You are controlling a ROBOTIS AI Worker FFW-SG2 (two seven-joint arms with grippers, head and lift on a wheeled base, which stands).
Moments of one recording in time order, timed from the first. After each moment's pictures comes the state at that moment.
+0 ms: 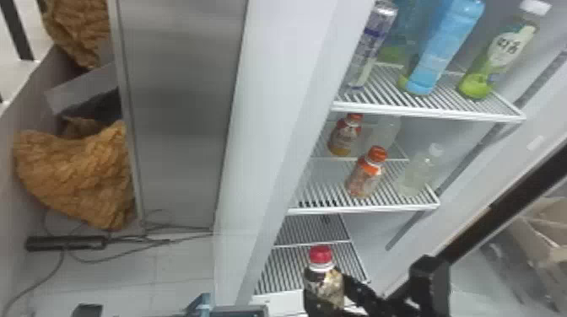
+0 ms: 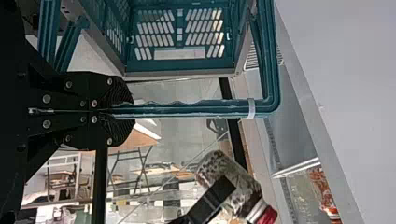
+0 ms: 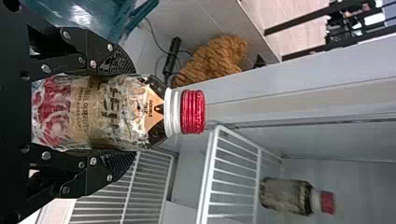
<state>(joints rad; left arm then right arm) 0.34 0.19 -0.07 -1.98 0.91 1.38 -0.39 0.82 -0.19 -0.26 -2.50 -0.15 0.74 0.50</state>
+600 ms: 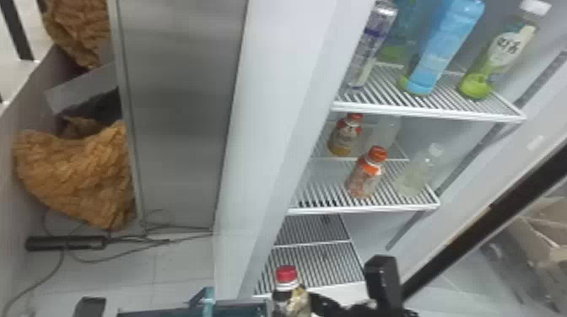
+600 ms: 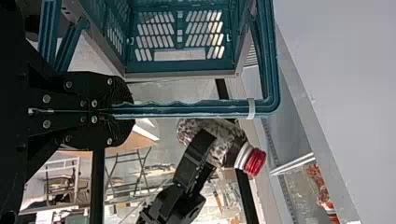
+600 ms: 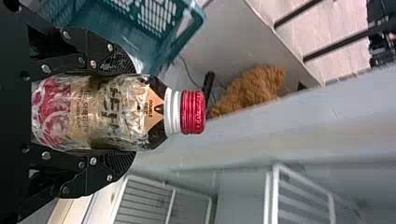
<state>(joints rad) 0.33 0.19 -0.08 -1.98 0.91 1.36 -0.39 0.68 -0.25 -0.15 -2.37 -0.16 0.89 0.57</state>
